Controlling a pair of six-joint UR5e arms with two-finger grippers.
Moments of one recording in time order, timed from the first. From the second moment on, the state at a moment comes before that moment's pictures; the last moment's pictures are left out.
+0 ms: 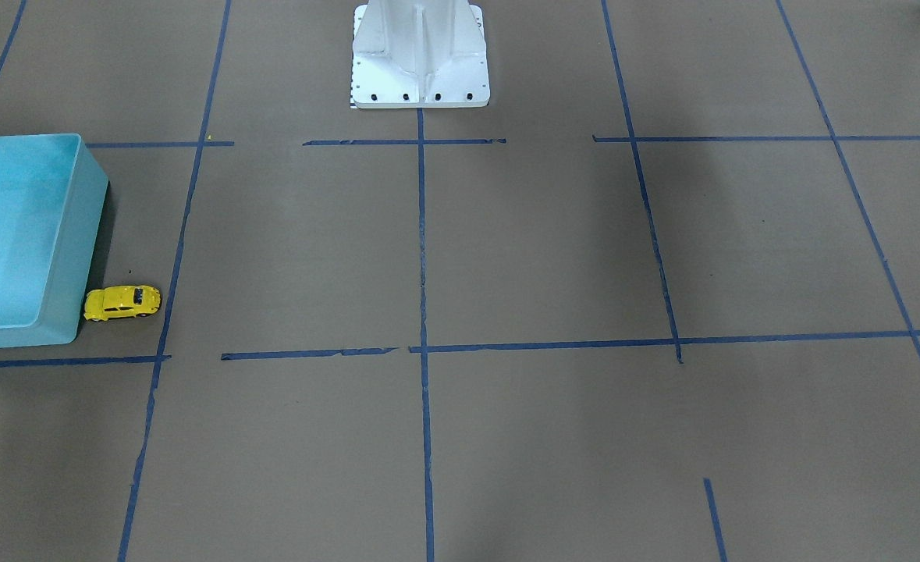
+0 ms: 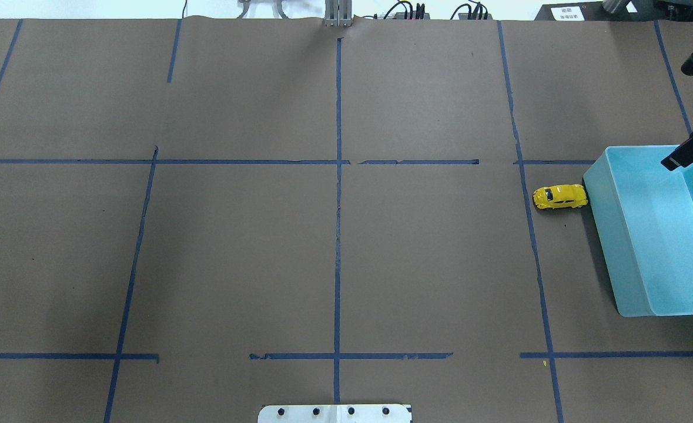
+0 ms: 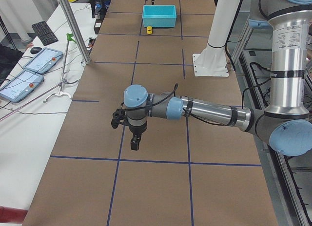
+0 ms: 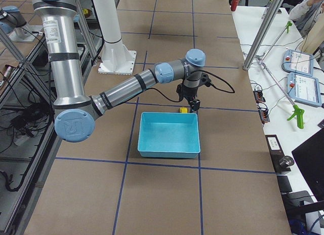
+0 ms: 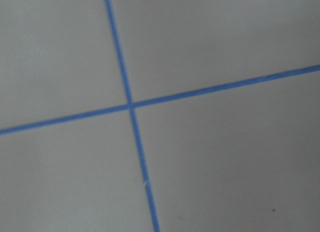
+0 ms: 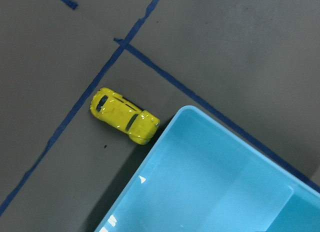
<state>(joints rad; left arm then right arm) -1.54 -1.48 -1.80 -1.52 -2.30 0.05 1.21 -1.46 1.97 -1.82 2.28 -0.20</state>
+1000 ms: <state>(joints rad) -1.61 -1.40 -1.72 -1.57 -2.30 0.13 1.15 -1.47 2.08 -1.81 2.29 -0.54</state>
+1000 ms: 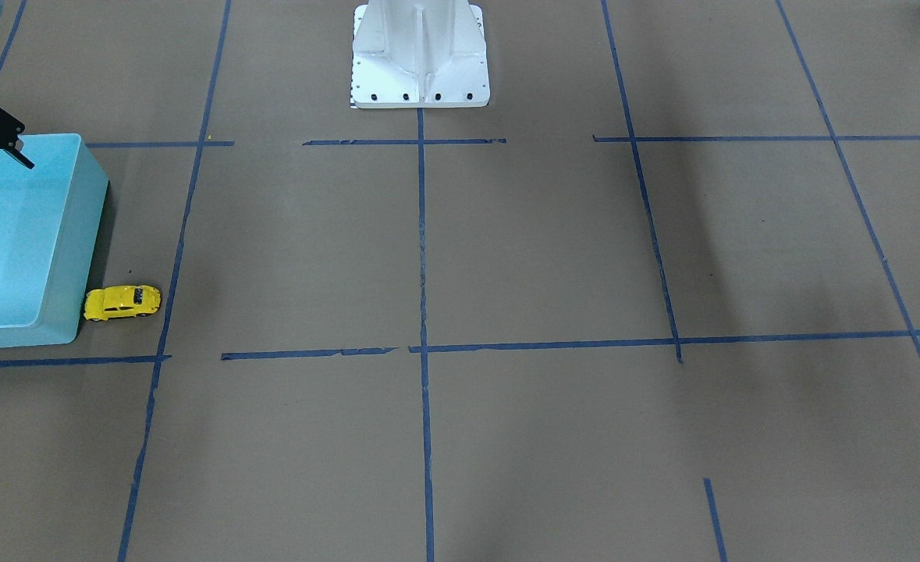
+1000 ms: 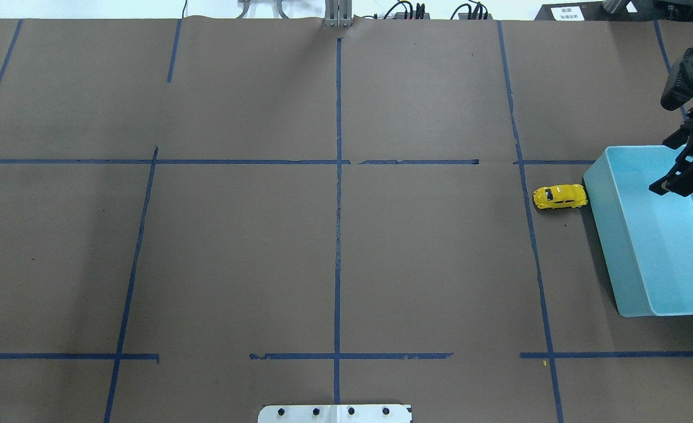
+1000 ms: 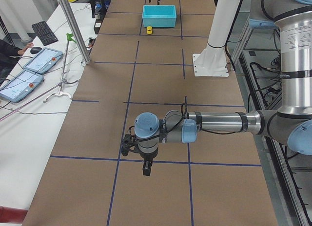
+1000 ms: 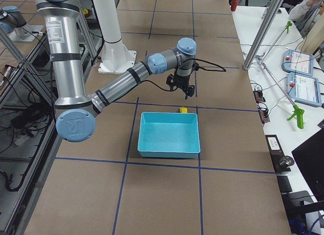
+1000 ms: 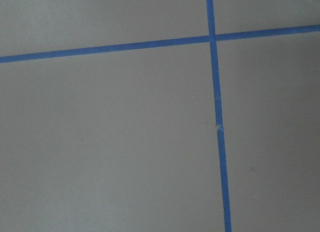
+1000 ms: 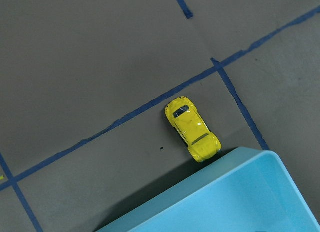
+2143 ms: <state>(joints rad) -1.61 -1.41 -1.70 -1.57 -2.30 0.13 0.84 -1.34 1.78 -1.57 1.96 -0.65</state>
